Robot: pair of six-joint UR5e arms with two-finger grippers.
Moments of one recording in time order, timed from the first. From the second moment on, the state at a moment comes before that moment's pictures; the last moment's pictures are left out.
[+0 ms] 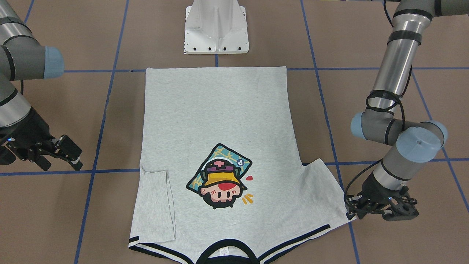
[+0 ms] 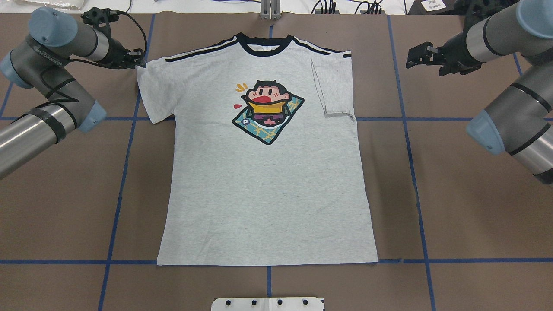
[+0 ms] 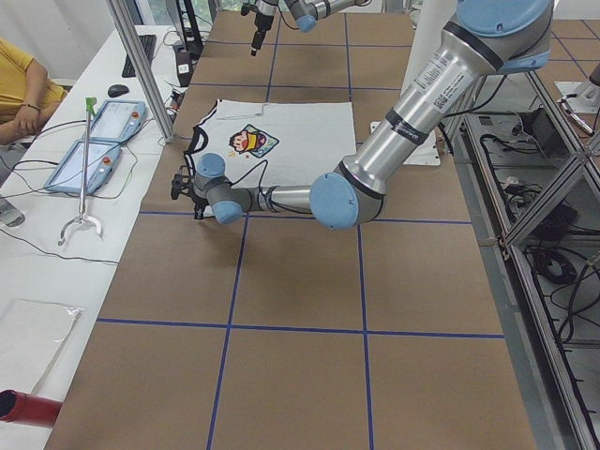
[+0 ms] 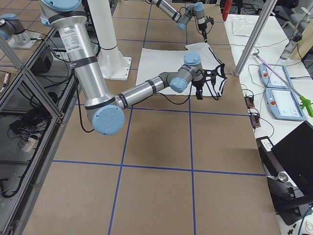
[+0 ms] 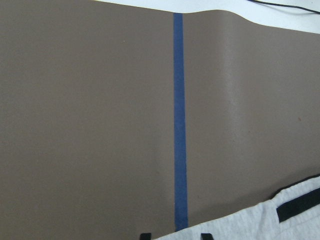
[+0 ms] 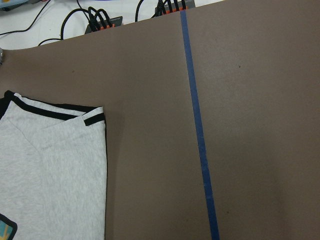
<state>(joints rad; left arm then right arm) -0.99 -2.27 -0.78 -2.61 -1.99 -1.03 1.03 -1.23 1.64 -1.09 2.05 1.08</state>
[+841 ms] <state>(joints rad) -0.98 -2.27 -0.77 -2.61 -1.99 -1.01 1.03 -1.23 1.65 -1.09 2.04 1.08</state>
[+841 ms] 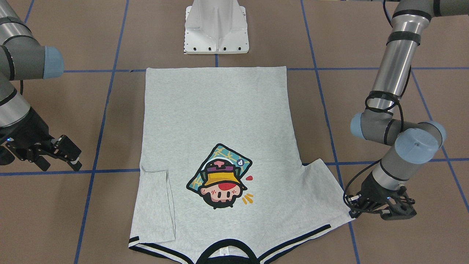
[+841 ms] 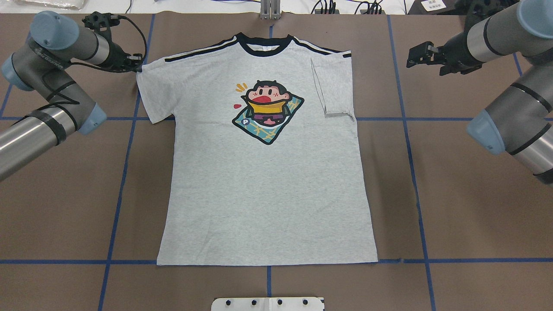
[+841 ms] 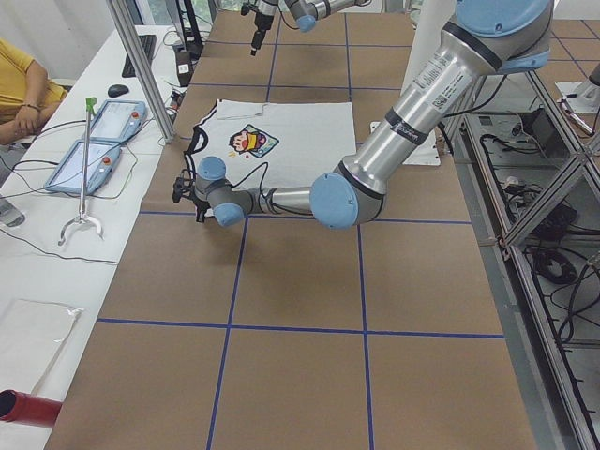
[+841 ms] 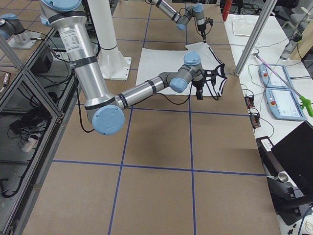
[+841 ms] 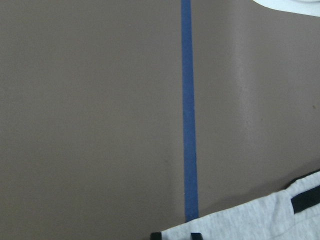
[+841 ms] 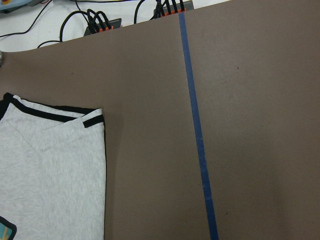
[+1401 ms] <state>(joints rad) -0.98 -2.29 -0.83 -2.59 -2.00 -1.00 1.03 -1.23 1.65 -1.09 2.04 1.09</state>
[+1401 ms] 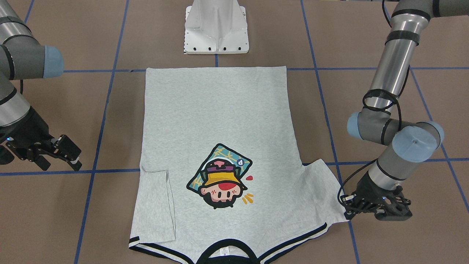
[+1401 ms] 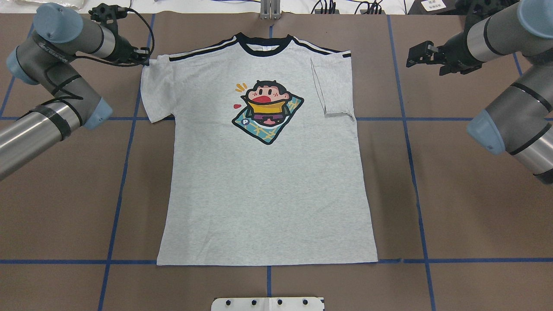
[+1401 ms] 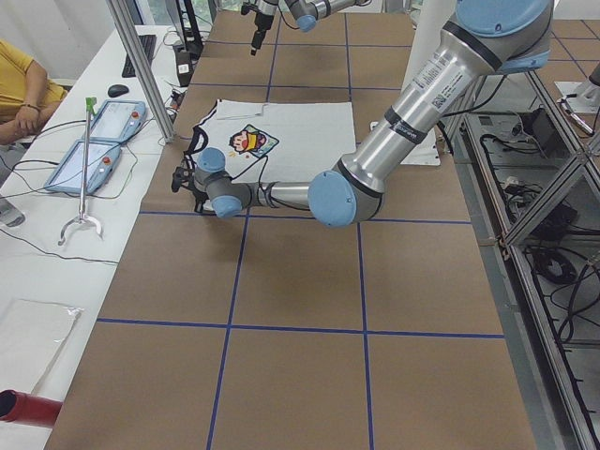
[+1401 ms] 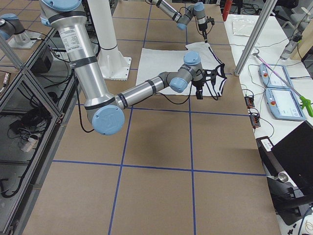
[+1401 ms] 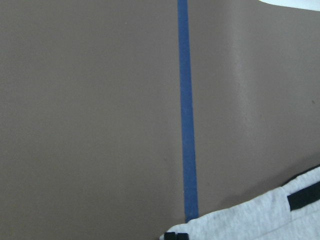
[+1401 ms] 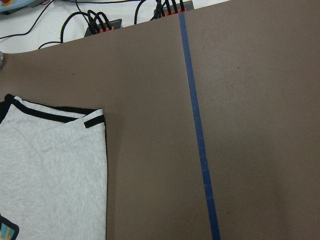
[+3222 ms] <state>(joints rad) -0.83 -2.39 -1.02 -2.50 -1.80 -1.18 1.02 -1.22 1.67 -1.09 2.03 1.18</state>
